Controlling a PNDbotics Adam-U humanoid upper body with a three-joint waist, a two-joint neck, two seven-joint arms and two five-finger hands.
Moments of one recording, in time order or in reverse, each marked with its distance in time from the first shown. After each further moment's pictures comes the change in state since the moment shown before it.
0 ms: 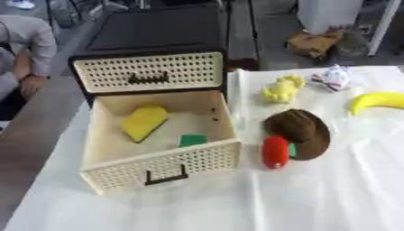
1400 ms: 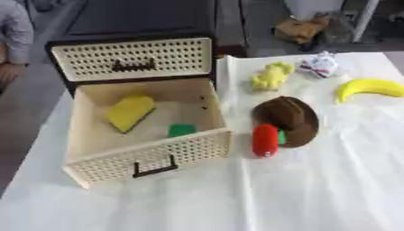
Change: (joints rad) left arm 0.162 -0.098 0.008 0.000 0.116 -0.245 -0.116; right arm -0.167 -0.199 0.095 0.063 0.200 0.222 0.462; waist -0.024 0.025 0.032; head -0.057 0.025
